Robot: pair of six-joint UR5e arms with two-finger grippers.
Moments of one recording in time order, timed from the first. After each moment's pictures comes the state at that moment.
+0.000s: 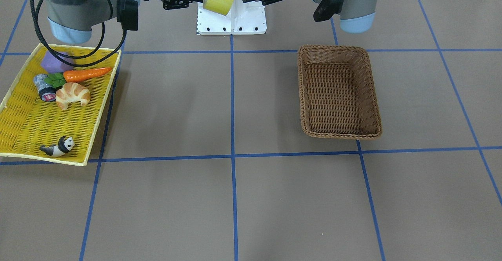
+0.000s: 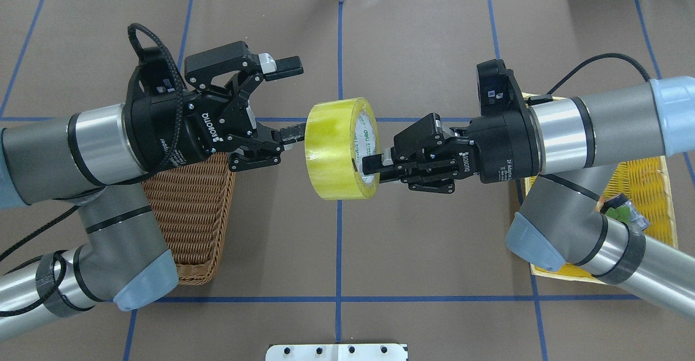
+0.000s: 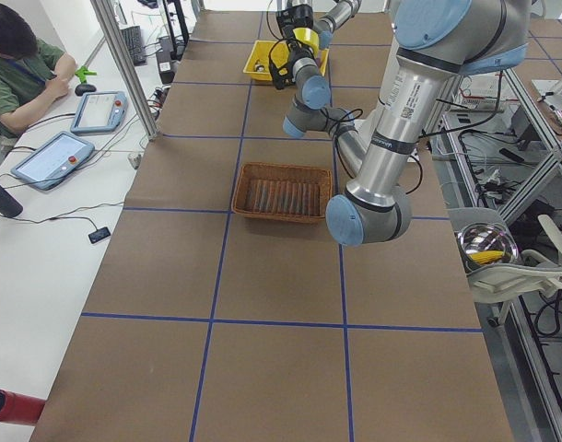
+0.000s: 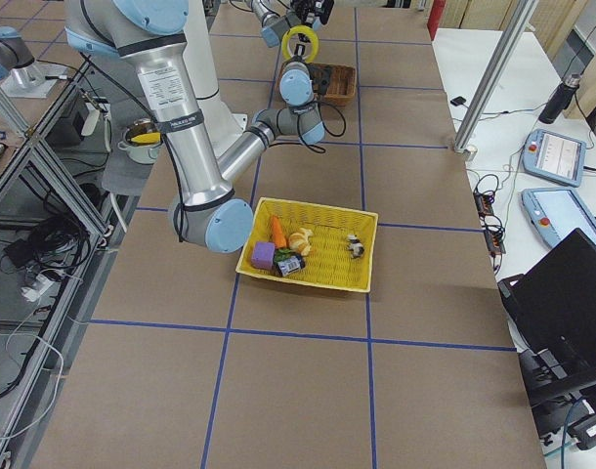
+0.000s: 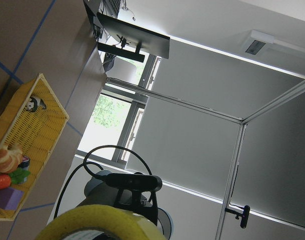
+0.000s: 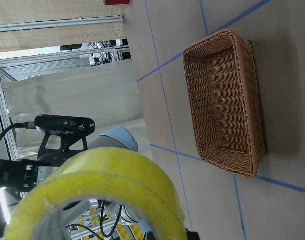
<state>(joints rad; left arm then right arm) -0.56 -2.04 -1.86 -3.14 -1.69 -2.25 0.66 -1.17 1.86 -0.13 2.21 2.11</state>
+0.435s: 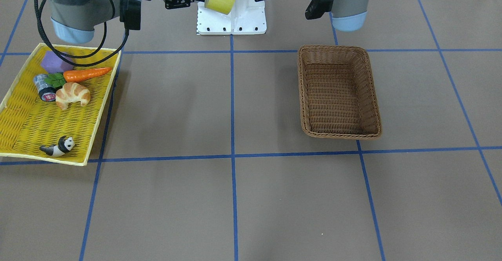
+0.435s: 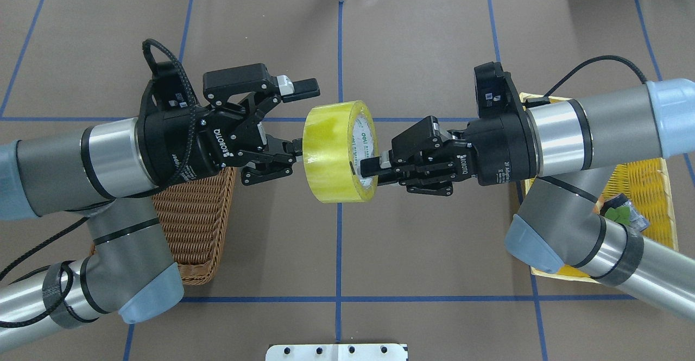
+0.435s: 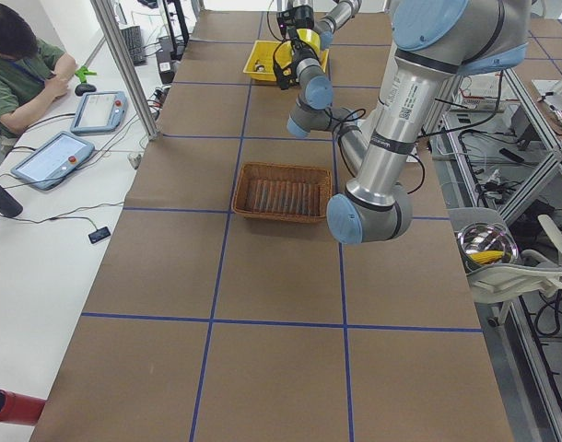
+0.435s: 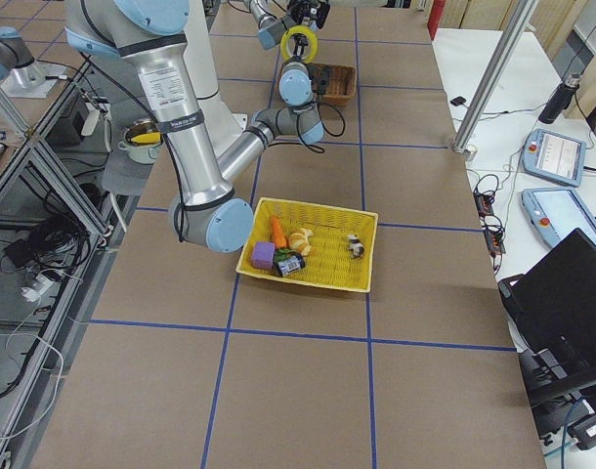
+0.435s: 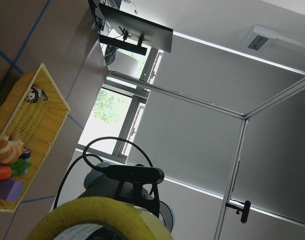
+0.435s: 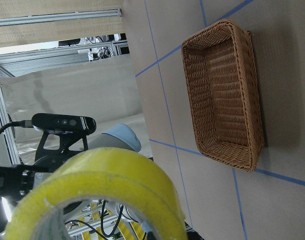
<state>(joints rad) -0.52 -2.04 -1.86 -3.14 -1.69 -2.24 0.66 -1.17 1.85 -0.13 2.21 2.10</state>
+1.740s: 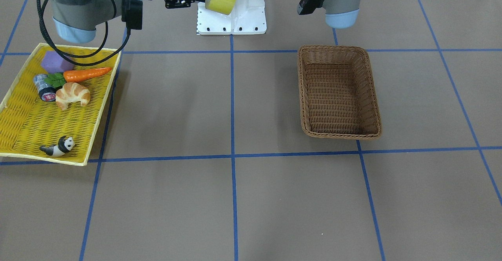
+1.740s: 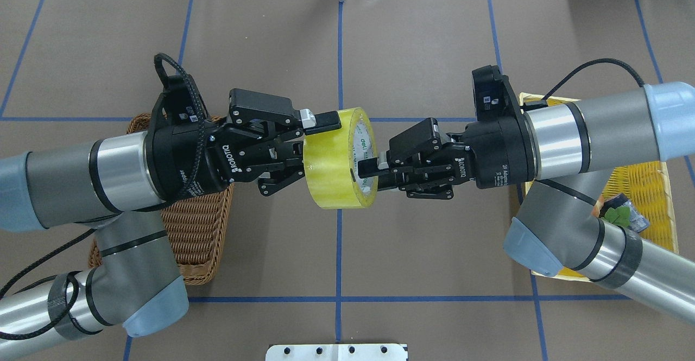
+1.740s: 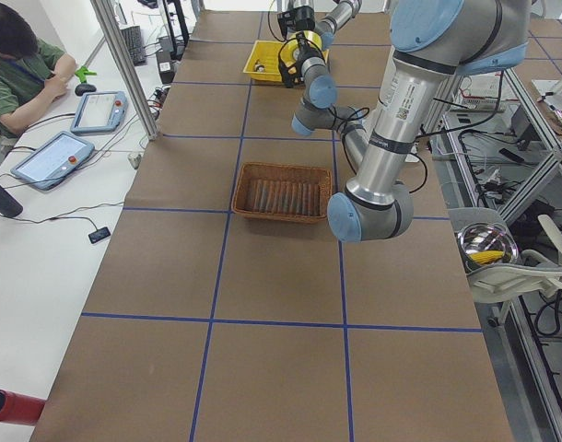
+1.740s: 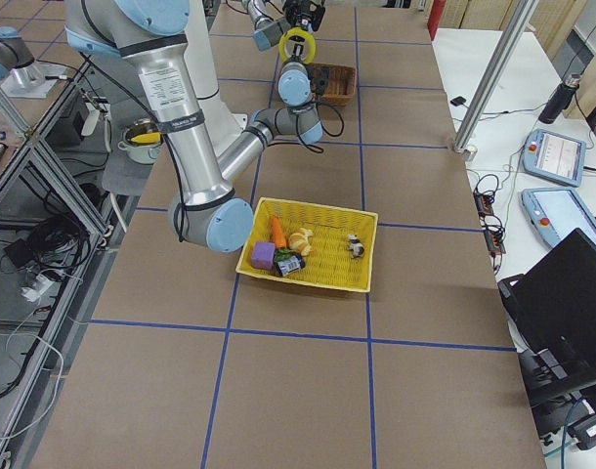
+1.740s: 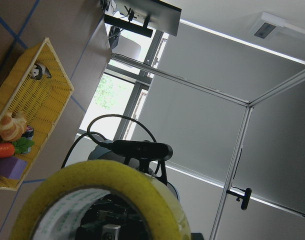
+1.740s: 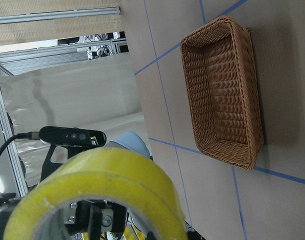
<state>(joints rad) -0.49 -2.05 -1.86 -3.14 -1.69 -2.24 0.65 -1.17 1.86 -0.12 2.20 2.12</state>
